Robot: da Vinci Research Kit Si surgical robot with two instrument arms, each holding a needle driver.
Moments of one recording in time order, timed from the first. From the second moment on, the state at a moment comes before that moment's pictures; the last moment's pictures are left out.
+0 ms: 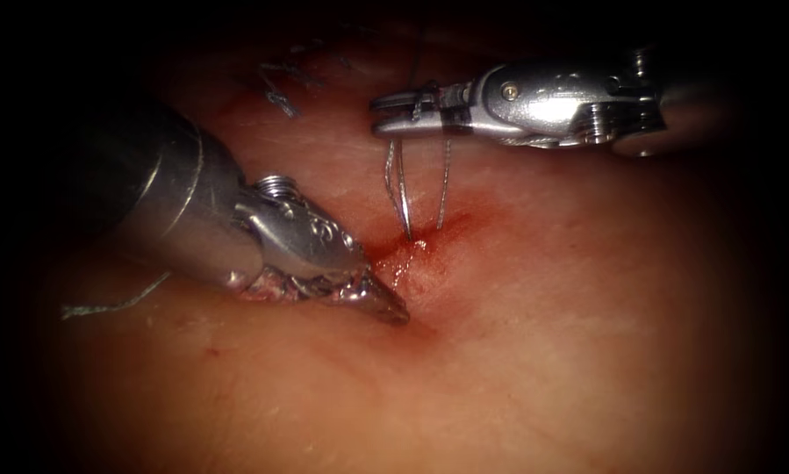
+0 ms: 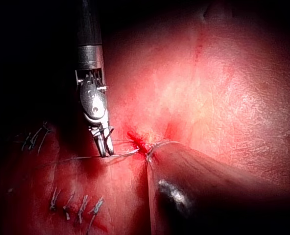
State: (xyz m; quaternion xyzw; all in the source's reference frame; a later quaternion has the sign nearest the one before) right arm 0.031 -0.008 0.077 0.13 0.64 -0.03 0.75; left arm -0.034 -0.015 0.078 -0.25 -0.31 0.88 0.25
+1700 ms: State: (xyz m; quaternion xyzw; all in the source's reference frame) right arm 0.033 -0.006 0.077 0.25 0.64 -0.01 0.73; left arm -0.033 -0.016 0.078 -0.25 -0.31 0.88 0.25
